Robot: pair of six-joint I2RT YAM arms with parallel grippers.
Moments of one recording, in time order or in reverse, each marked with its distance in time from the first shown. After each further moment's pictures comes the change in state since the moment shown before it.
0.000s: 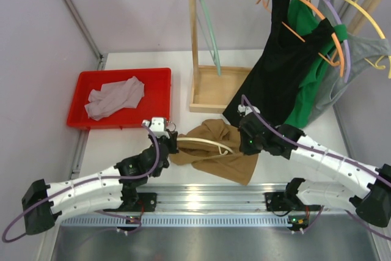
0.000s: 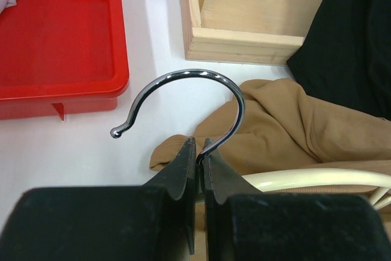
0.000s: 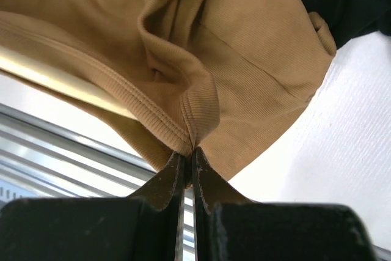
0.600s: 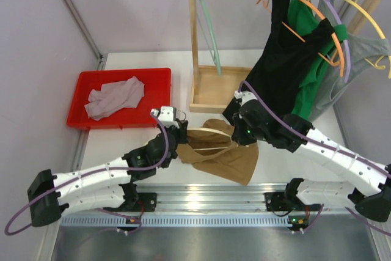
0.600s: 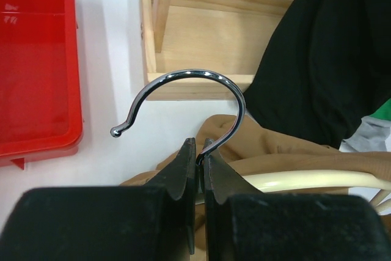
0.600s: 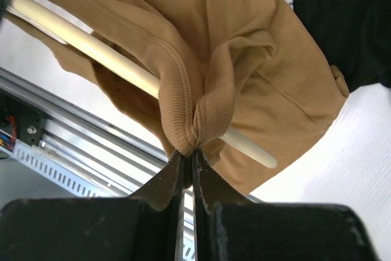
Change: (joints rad) left arm -0.005 0.165 0.164 0.106 0.031 0.069; right arm 0.068 0.027 0.274 -0.093 0.001 -0.011
